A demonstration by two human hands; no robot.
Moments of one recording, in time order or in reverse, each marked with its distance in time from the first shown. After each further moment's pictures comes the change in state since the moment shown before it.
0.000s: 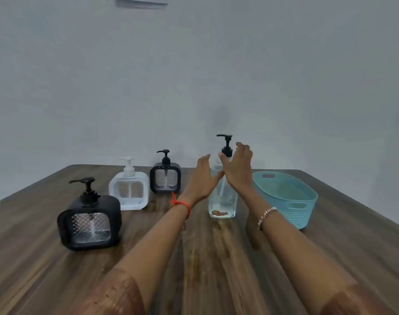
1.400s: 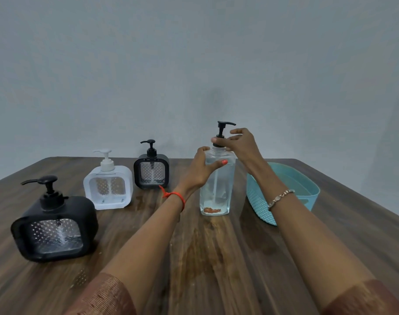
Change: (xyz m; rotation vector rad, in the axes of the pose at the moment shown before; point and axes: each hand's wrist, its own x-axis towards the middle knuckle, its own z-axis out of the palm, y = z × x) left_hand 0.048 -0.026 0.029 -0.388 -0.051 -0.105; right_hand 0.054 0.029 -0.012 0.475 -0.204 0.253
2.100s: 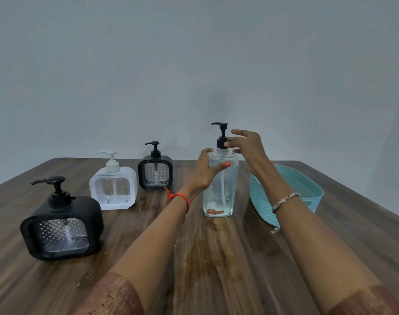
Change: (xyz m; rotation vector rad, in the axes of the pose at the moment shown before) left_hand -0.005 0.004 0.002 0.027 0.012 0.006; right_hand -0.002 -0.007 -0.004 0.017 0.013 -0.035
